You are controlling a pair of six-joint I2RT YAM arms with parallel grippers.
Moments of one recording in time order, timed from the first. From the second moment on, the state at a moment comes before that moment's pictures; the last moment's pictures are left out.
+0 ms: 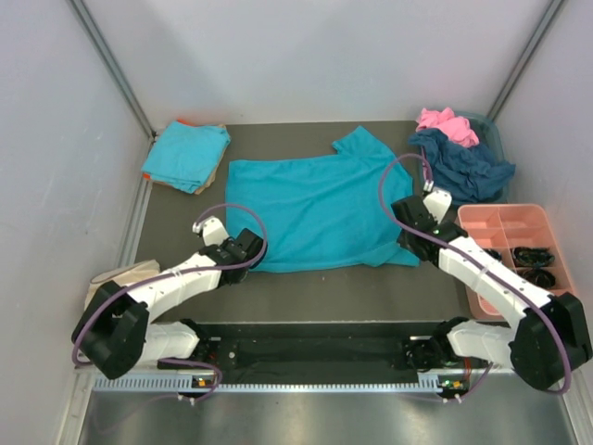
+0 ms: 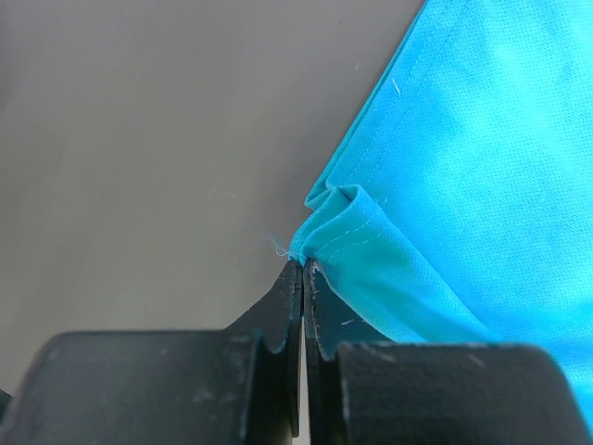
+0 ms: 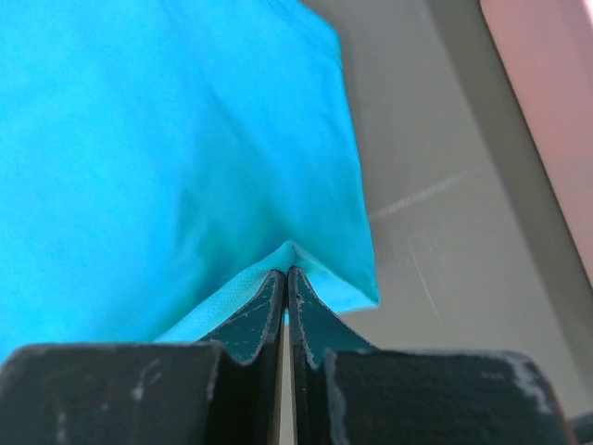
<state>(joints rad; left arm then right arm) -0.63 1.23 0.61 -0.59 -0.74 -1.15 0.48 1.15 0.78 -0.62 0.55 0.78</state>
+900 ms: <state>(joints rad) -0.55 1.40 0.74 -0.41 -0.80 -0.98 0.38 1.39 1.00 -0.50 0.55 0.61</state>
